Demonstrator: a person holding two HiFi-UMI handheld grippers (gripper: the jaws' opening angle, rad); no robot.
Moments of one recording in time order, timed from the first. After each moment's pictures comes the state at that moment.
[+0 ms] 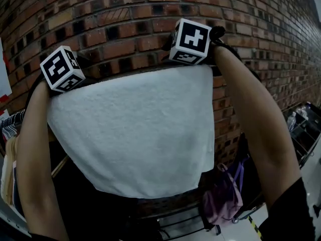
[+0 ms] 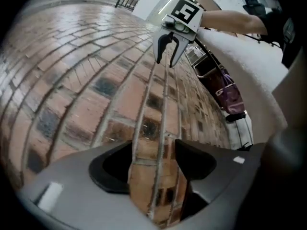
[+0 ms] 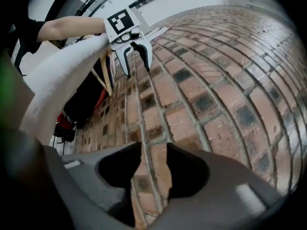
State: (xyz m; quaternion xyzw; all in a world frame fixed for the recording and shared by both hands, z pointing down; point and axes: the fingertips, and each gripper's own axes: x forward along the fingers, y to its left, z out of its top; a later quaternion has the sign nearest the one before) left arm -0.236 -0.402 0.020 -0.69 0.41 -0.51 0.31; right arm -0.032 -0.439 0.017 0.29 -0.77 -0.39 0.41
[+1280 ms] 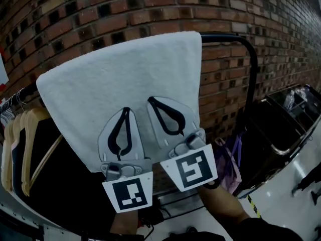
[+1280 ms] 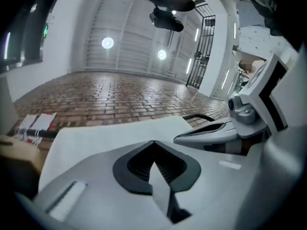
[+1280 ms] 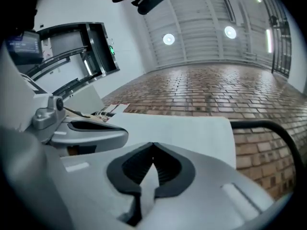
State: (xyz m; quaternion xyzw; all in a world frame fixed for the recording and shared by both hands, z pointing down) left arm -0.099 -0.182 0.132 -0.69 0.60 0.10 0.39; right arm -0.056 -0.203 0.128 0.42 -0.83 -0.31 -0.18
